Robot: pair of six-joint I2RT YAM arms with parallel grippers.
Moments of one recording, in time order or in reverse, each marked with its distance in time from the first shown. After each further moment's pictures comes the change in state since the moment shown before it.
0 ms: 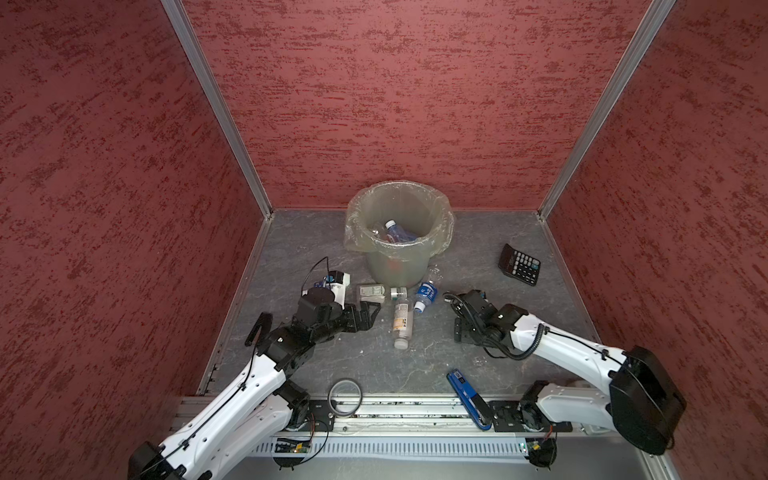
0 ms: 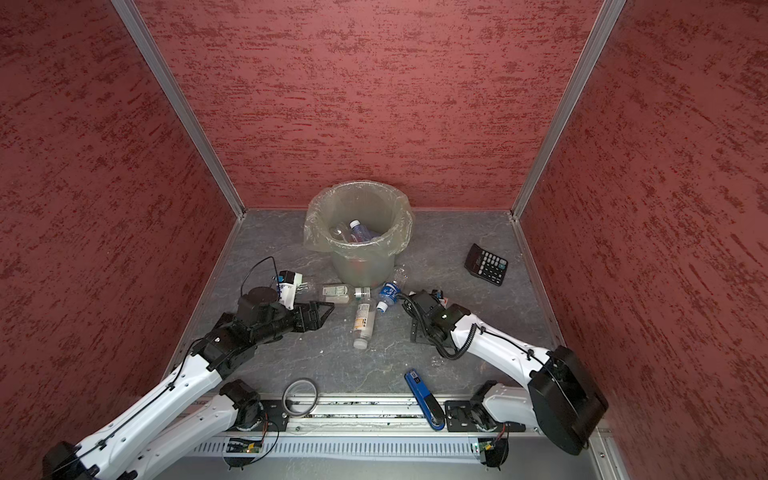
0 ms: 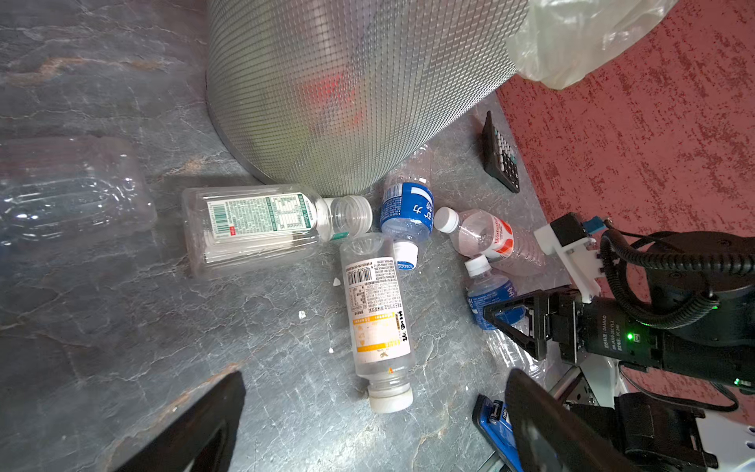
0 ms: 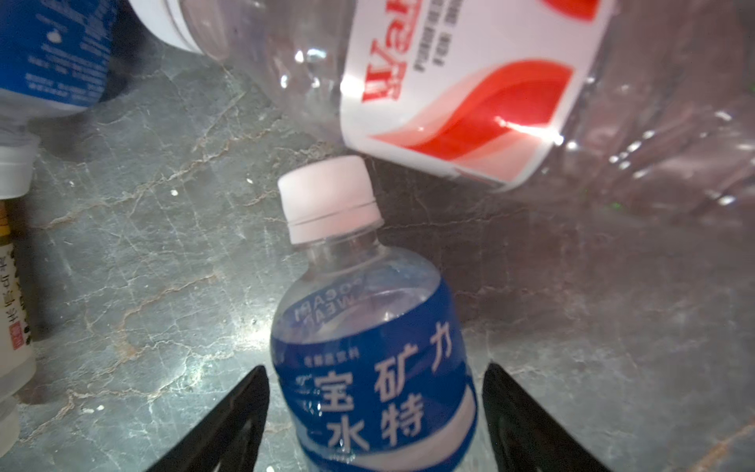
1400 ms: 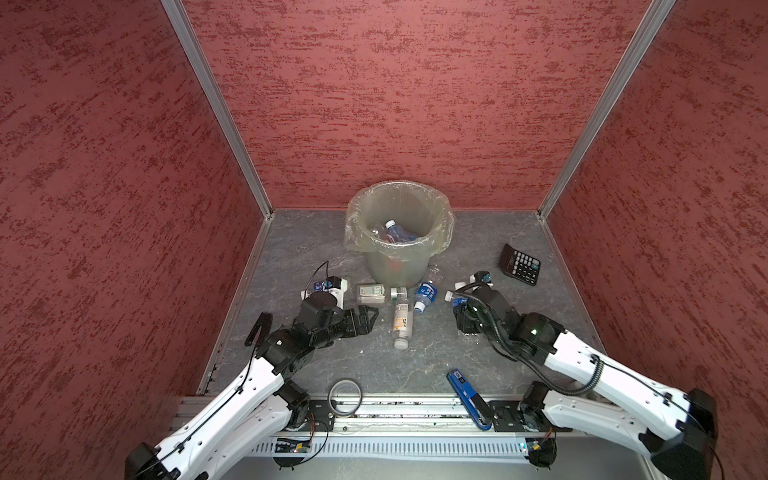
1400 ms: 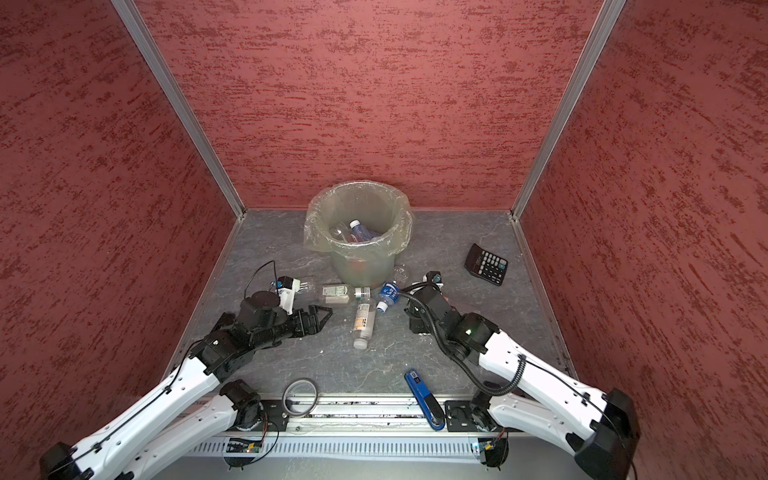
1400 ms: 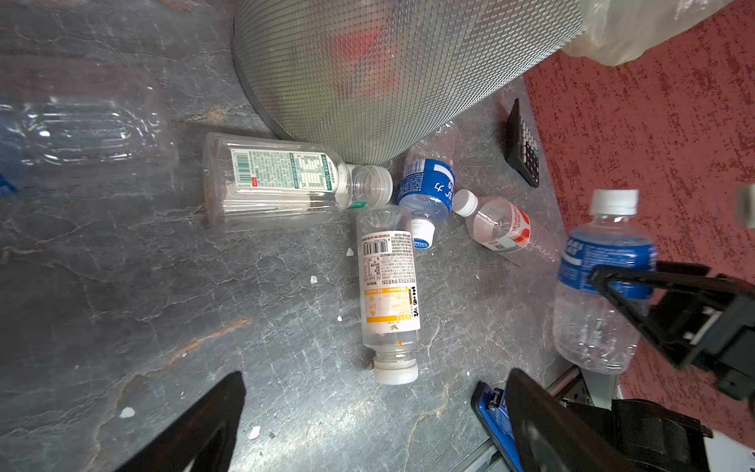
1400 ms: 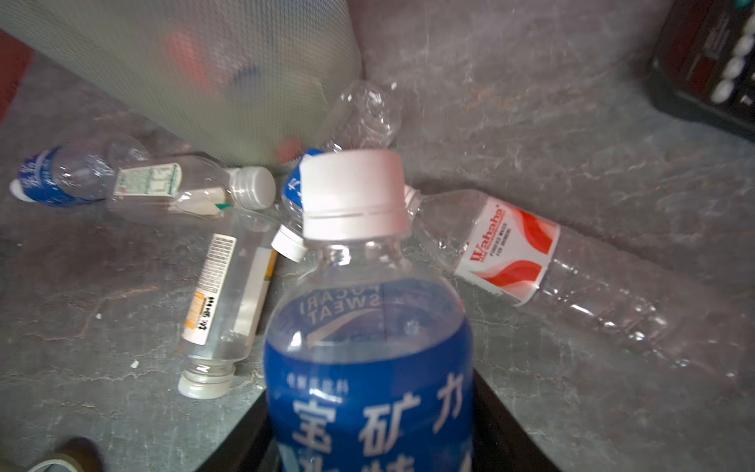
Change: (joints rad) left arm -0.043 -0.025 0.000 -0.101 -0.053 -0.093; right arm 0.143 -0.321 0.107 0.035 0.183 -0.117
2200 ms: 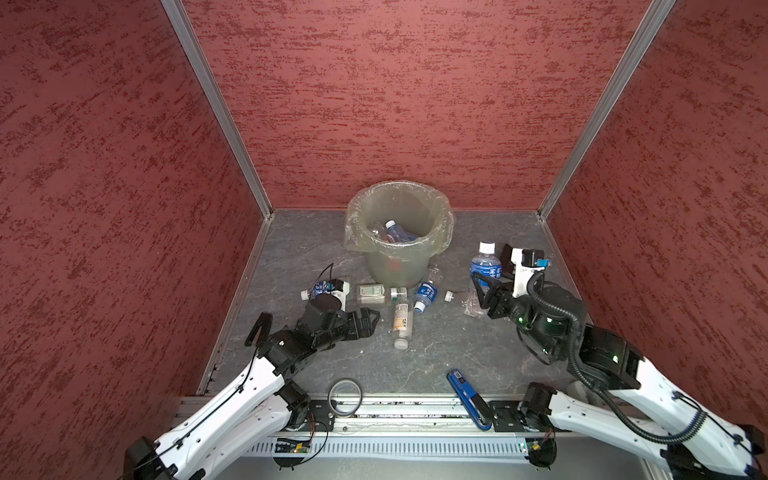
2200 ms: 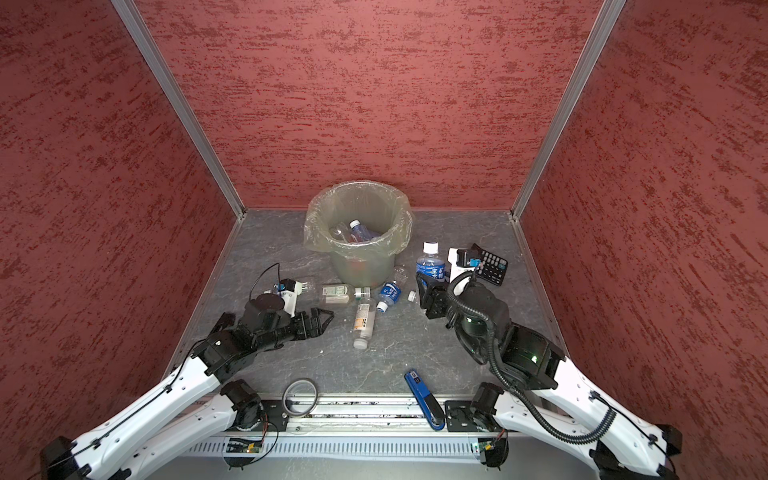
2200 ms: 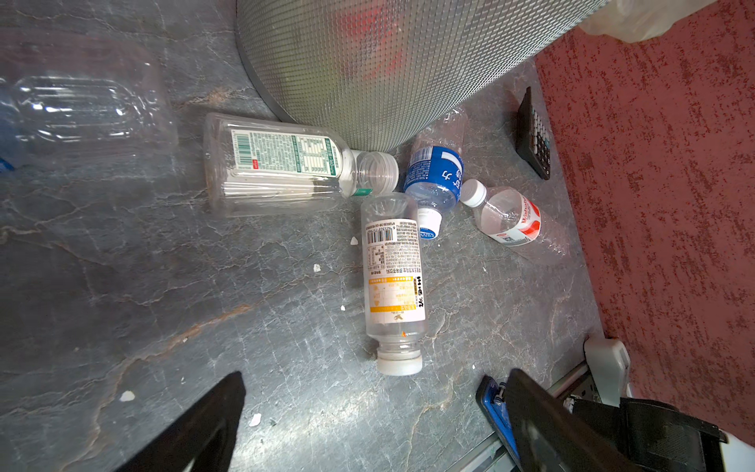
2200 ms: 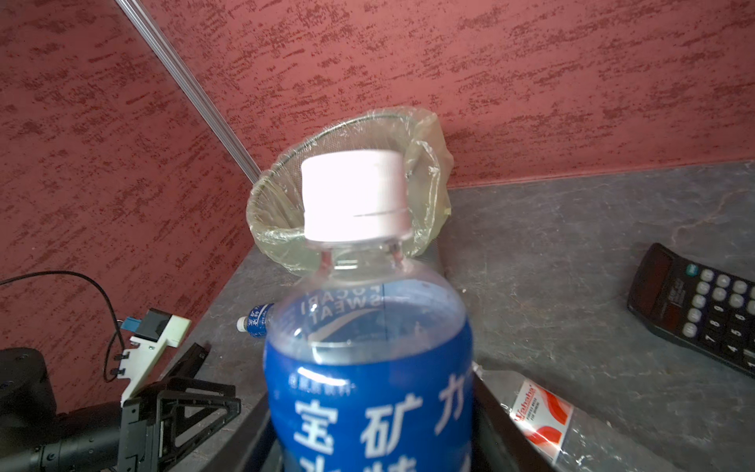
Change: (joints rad) left arm -0.051 0.006 0.000 -0.016 -0.047 -0.029; right arm 0.116 -0.194 0.247 0.103 0.163 -0.163
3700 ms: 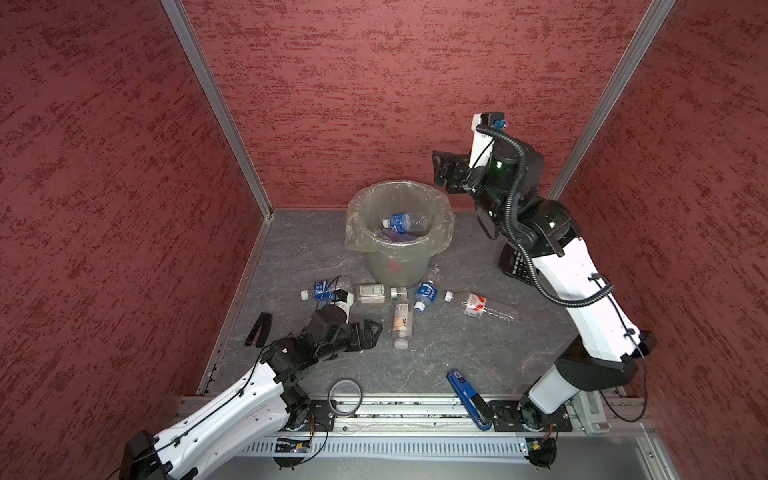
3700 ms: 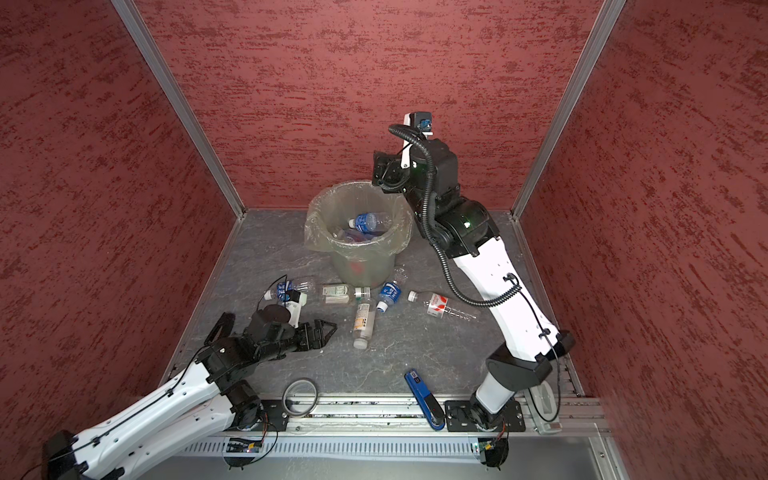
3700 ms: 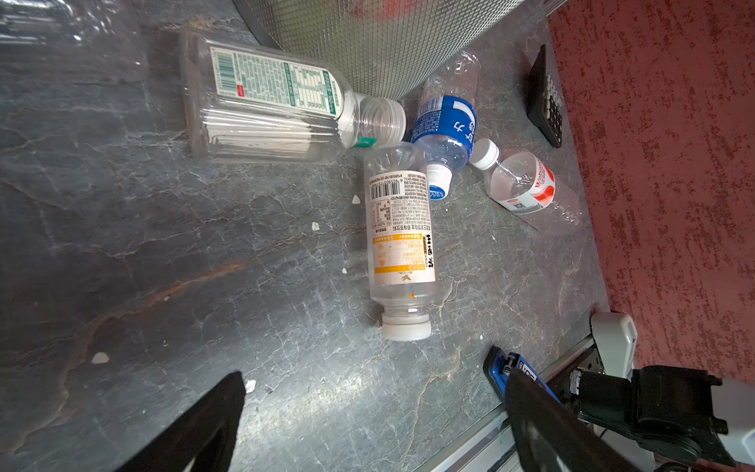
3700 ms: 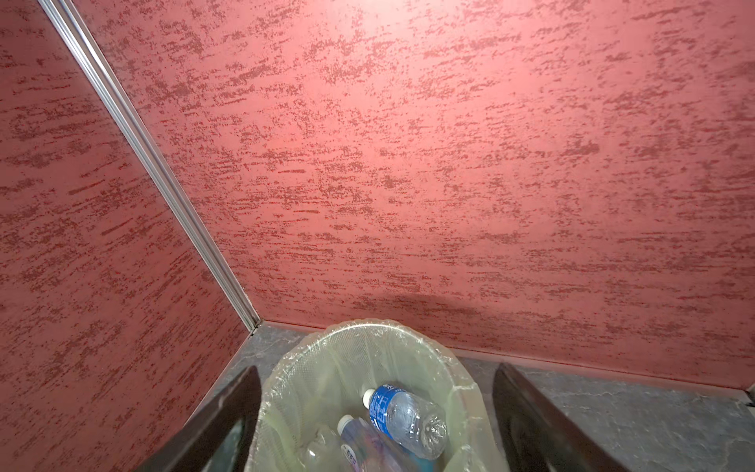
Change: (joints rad) left arm -0.104 -0.031 -0.078 0.004 -0.034 -0.061; right arm -0.304 0.866 1.132 -0.067 -0.151 -0.279
